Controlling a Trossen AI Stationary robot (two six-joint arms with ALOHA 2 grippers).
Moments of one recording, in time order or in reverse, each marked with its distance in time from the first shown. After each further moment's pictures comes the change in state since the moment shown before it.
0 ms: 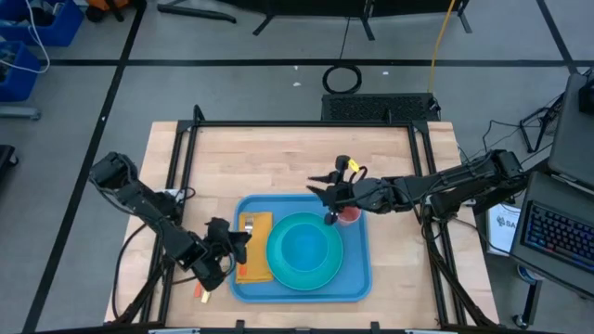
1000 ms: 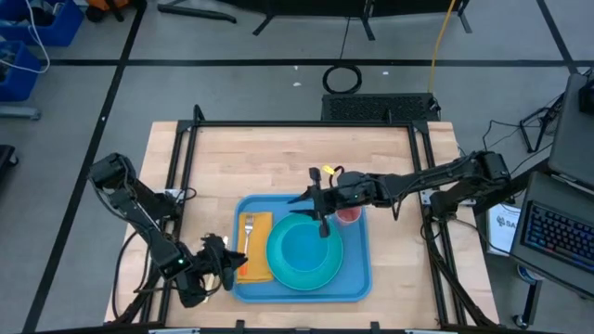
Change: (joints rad) left arm -0.169 0.000 0.001 0.187 -0.031 0.220; right arm -0.099 0.141 0.000 0.207 -0.592 0.188
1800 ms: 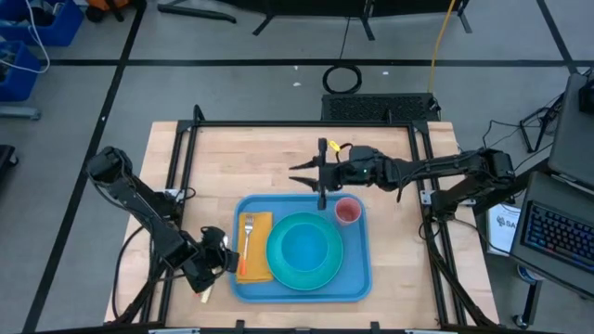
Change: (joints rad) left arm 0.112 -0.076 0.000 -0.227 0.472 -0.457; right arm -0.146 -0.058 0.000 0.117 0.000 -0.232
